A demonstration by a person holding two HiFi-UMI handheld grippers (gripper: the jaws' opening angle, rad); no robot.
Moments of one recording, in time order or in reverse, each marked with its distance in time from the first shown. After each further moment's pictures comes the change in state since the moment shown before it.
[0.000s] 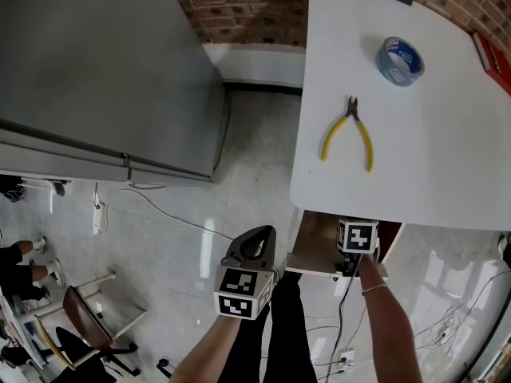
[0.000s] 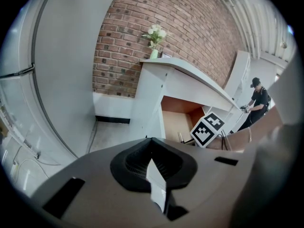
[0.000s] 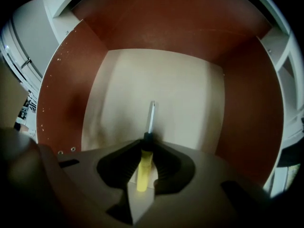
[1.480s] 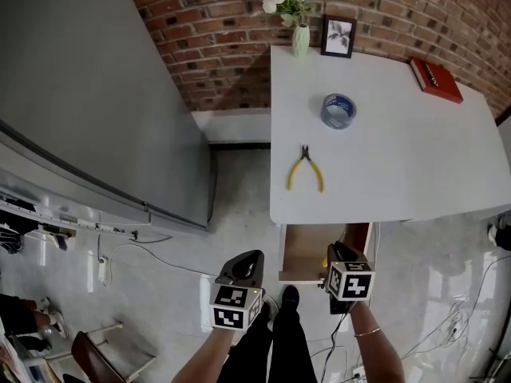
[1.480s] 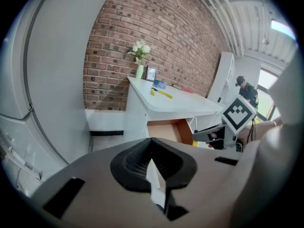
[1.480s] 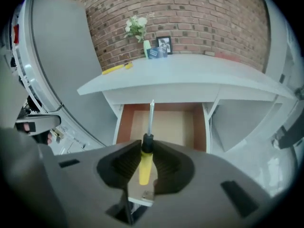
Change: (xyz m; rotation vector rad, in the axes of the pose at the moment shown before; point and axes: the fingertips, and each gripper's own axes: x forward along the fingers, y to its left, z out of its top) left arm -0.070 -0.027 0.057 0.120 -0.059 -0.087; right arm -0.193 0.030 0.021 0.154 -0.310 0.087
